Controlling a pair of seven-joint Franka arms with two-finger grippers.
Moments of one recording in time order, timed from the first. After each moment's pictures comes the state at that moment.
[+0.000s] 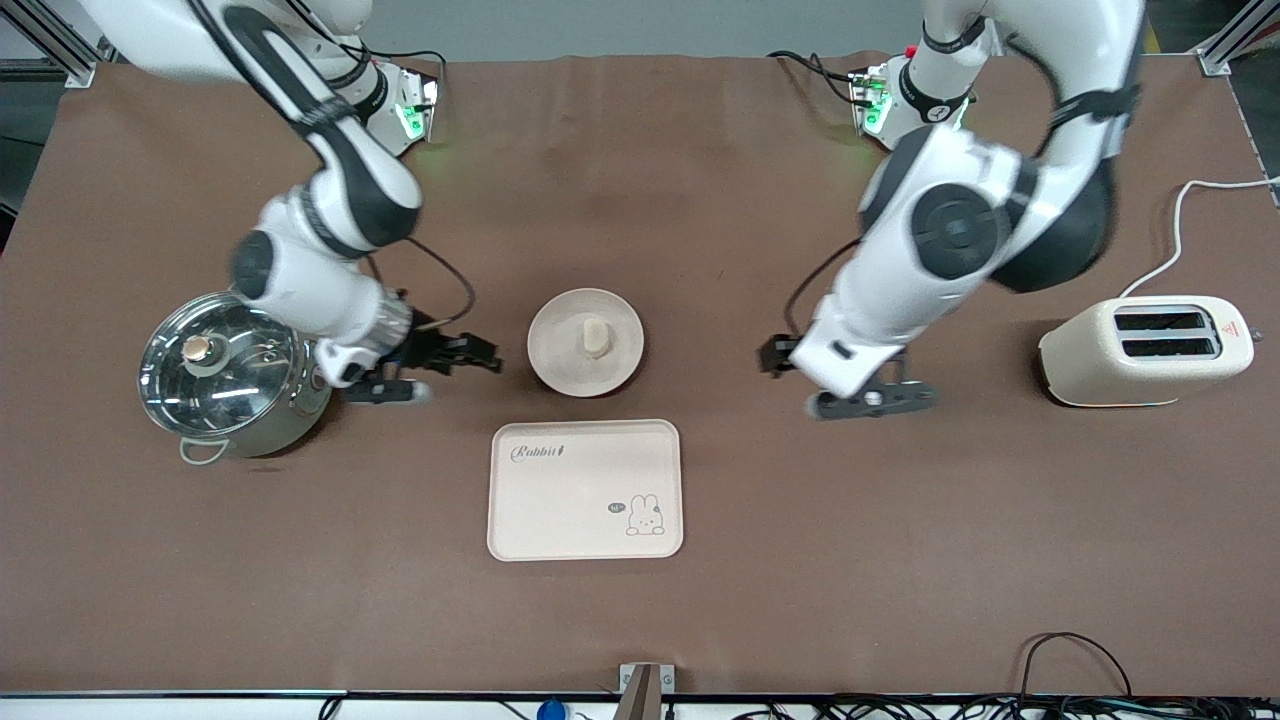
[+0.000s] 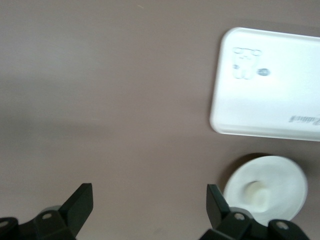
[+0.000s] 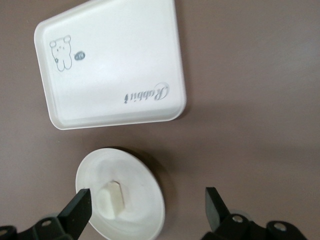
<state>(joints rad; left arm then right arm) -0.46 0.45 -0.09 -1.44 -0.07 1.92 -0.64 -0.42 0.26 0.74 -2.02 0.23 2.31 0.22</state>
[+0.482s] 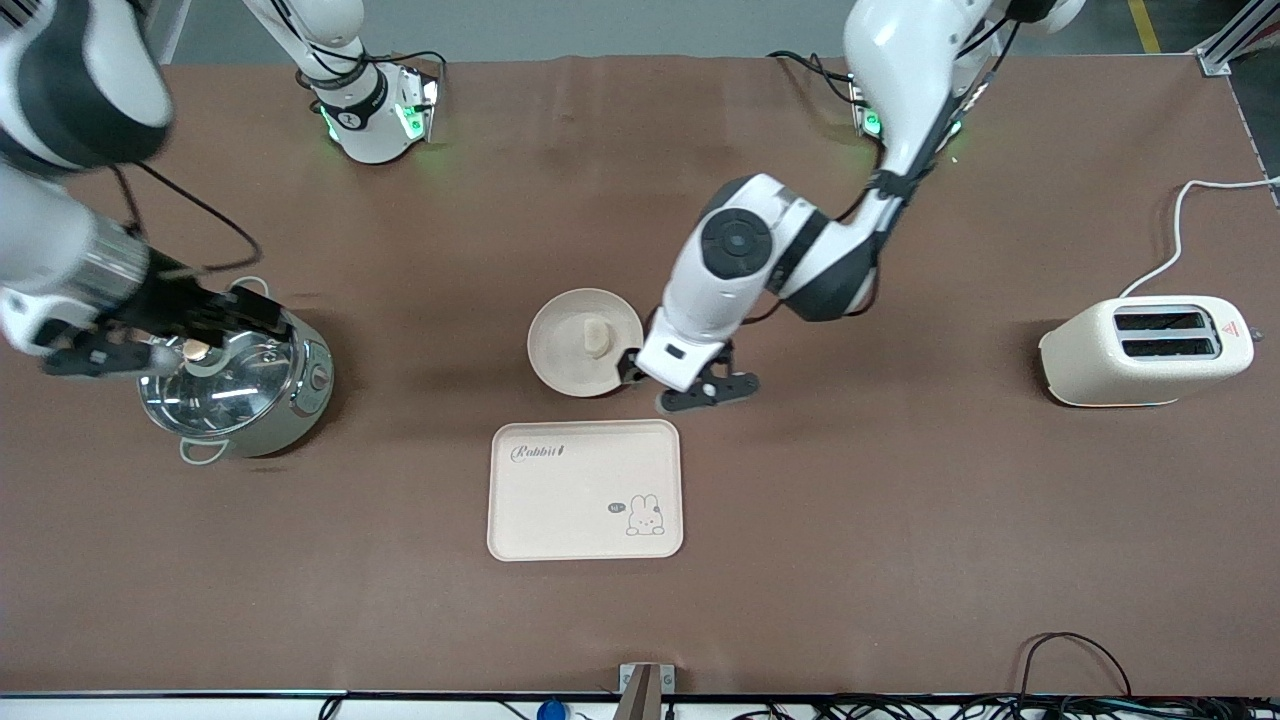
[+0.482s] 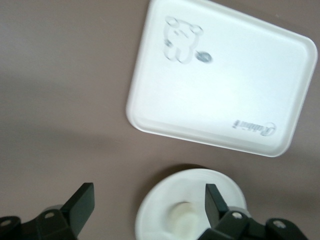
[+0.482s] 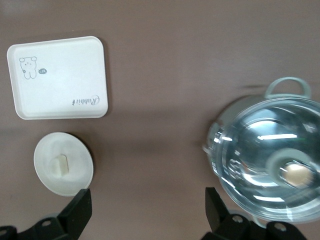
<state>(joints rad) -0.67 0.65 -0.09 -1.44 -0.08 2.27 -0.96 -0.67 0.10 0.74 -1.63 0.09 1.69 0.07</state>
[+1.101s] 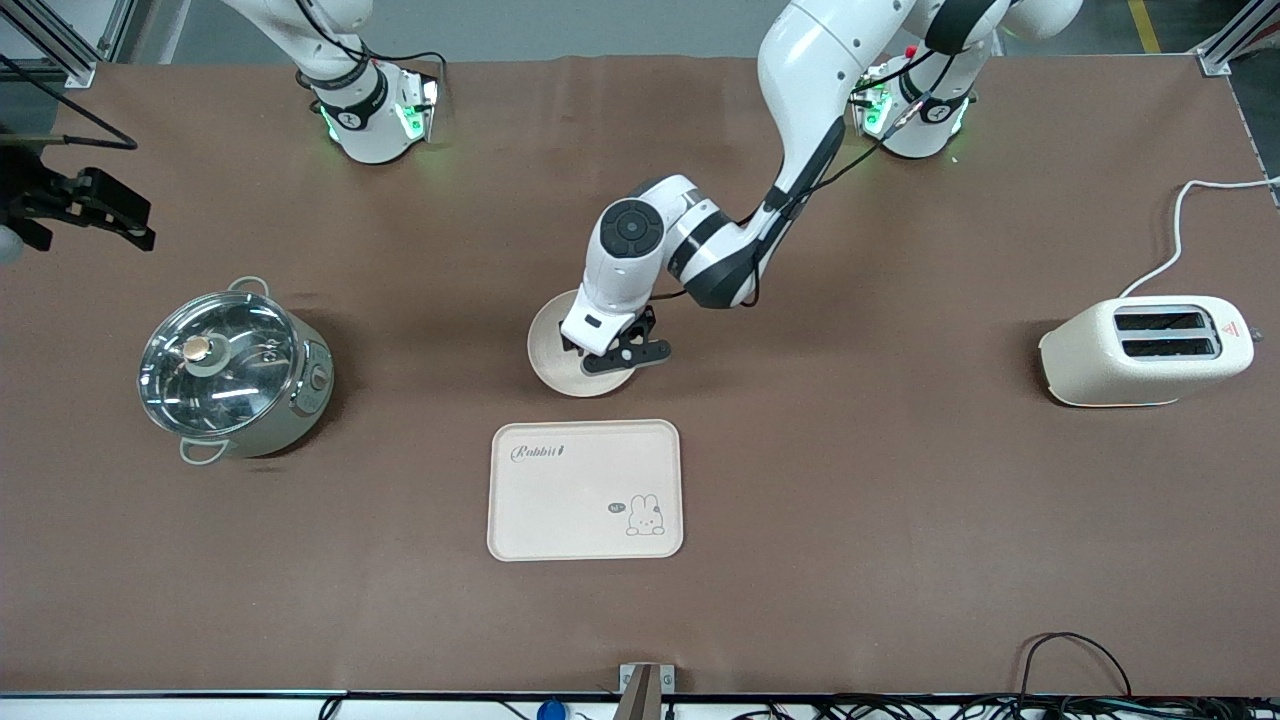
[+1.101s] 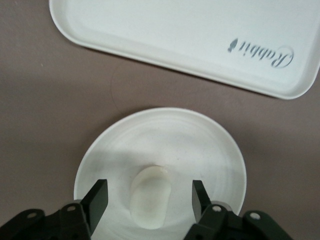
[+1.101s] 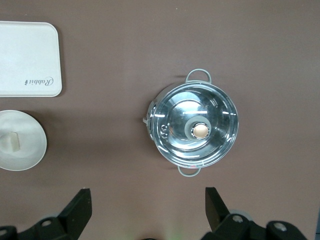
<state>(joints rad) -0.82 0.79 -0.08 -1.41 -0.08 2.33 -1.06 -0.20 0.05 0.27 -1.36 -0.09 1.37 0.02</state>
